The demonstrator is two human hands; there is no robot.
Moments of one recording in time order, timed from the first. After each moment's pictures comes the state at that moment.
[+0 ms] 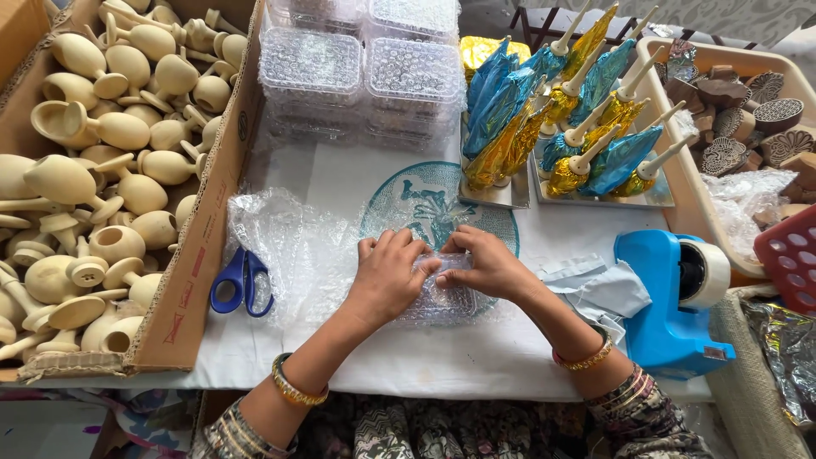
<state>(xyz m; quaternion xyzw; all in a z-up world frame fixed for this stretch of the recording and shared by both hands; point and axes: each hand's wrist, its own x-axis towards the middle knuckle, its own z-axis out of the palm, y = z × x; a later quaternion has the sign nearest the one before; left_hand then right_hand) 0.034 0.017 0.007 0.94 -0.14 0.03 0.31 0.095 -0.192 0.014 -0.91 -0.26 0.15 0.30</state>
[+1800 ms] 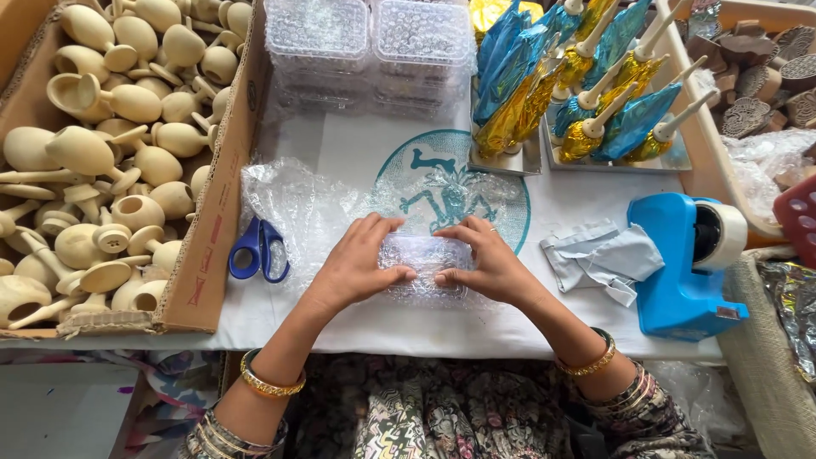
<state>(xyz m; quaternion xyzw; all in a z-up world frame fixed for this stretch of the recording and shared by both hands) 0.006 0.073 0.005 0.92 -0.15 0.00 0.36 0.033 -0.176 0.021 -0.90 -0.23 0.15 0.33</state>
